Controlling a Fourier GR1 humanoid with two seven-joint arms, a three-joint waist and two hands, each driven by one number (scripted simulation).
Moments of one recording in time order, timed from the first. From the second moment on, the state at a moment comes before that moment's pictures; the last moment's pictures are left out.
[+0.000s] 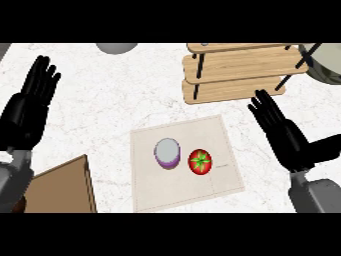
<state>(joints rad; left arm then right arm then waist) -0.28 0.51 -0.19 -1.51 0.43 0.30 -0.05 -0.17 -0.30 0.19 -1.41 -0.45 0.06 -0.10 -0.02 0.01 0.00</state>
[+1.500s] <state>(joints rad) -0.24 0.38 -0.37 -1.40 0.22 0.29 -0.03 0.27 -0.20 0.35 -1.75 0.20 -0.87 0.03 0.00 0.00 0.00</state>
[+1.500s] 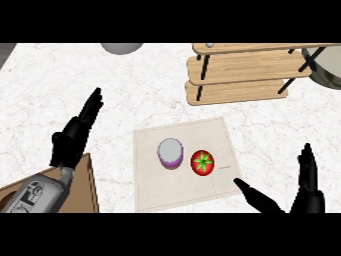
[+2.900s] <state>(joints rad) -0.24 0.35 -0.34 -1.39 0.18 0.26 -0.03 -0.17 -0.13 0.61 -1.99 0.90 -0.08 1.22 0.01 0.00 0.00</state>
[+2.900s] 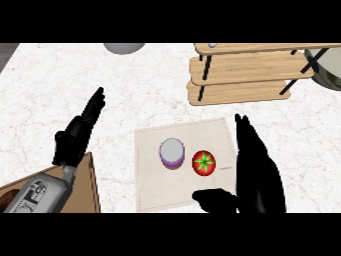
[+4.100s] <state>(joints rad) -0.22 0.31 -0.30 -1.38 0.13 0.23 -0.02 -0.23 -0.01 0.59 -1.81 0.99 -0.02 1.22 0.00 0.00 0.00</state>
